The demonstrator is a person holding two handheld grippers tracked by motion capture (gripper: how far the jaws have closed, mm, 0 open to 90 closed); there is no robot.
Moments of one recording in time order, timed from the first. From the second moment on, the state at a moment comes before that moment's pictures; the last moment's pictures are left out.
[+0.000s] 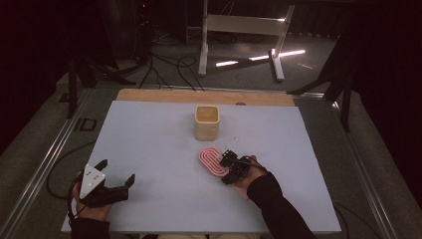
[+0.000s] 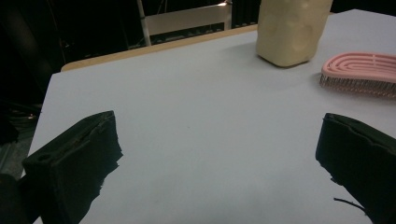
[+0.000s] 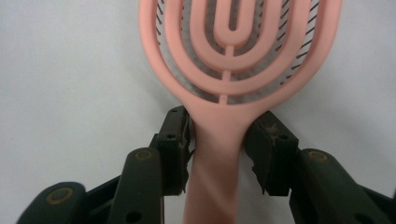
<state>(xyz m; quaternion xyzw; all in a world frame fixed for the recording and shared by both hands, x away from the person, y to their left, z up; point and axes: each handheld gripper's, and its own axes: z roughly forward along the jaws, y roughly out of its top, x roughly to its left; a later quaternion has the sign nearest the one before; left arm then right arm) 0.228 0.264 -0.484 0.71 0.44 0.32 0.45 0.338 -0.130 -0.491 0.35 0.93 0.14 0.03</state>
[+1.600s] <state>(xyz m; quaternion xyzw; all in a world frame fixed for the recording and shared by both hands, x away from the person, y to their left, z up) 0.230 0.261 -0.487 0.71 0.44 0.32 0.45 0.331 -0.127 -0.485 0.33 0.93 0.15 0.05</state>
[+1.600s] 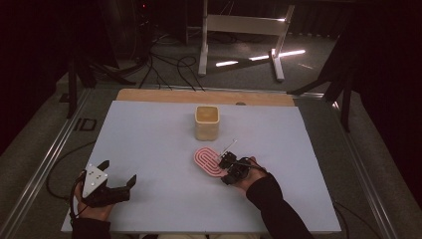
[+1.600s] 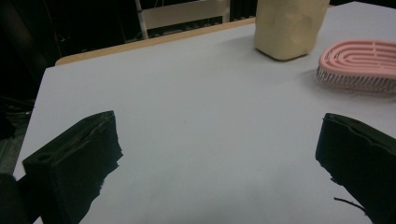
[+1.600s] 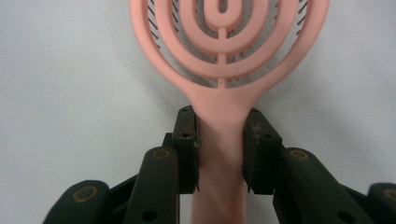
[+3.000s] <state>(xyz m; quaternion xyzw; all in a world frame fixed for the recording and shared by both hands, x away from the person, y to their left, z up) 0.234 0.252 -0.483 0.71 0.45 0.28 0.46 0.313 -0.166 -0.470 0.37 0.87 0.30 0.12</state>
